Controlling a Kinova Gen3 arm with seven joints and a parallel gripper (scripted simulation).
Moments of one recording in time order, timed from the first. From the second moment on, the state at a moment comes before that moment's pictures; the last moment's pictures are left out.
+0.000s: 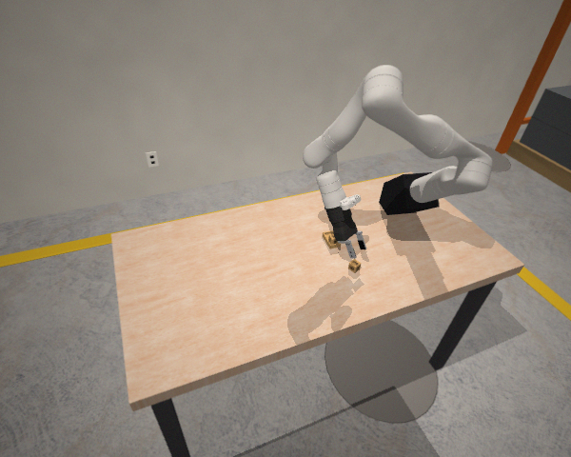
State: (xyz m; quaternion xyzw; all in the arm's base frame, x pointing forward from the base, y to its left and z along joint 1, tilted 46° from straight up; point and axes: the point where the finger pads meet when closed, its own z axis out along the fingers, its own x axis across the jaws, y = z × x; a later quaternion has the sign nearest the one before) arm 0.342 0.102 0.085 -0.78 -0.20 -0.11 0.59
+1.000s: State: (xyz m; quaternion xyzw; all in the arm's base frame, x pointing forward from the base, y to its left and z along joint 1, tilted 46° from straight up) arm 0.342 0.098 0.086 -0.85 -0.18 -0.13 0.48
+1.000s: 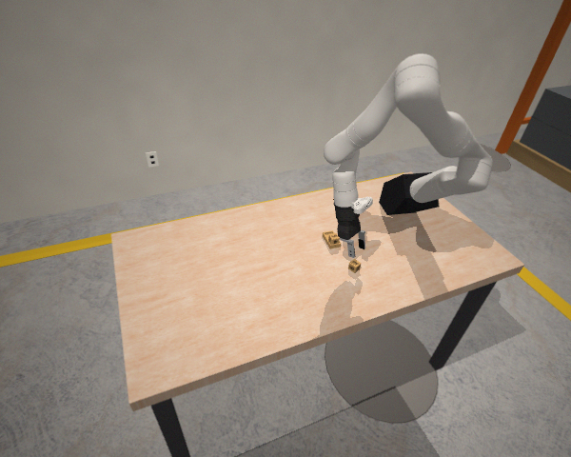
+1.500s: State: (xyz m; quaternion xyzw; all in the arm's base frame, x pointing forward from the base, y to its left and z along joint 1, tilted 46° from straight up) arm 0.343 0.098 0.088 -0.86 -0.17 -0.14 0.45
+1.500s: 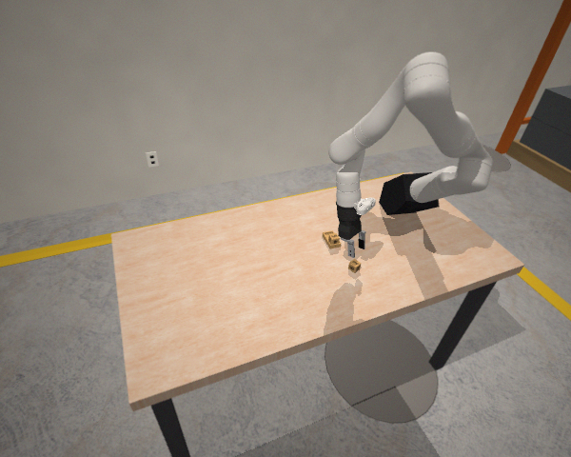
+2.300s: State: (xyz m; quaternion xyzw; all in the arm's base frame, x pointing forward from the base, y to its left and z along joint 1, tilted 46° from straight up) arm 0.341 0.098 0.090 -0.91 -0.16 -0.16 0.35
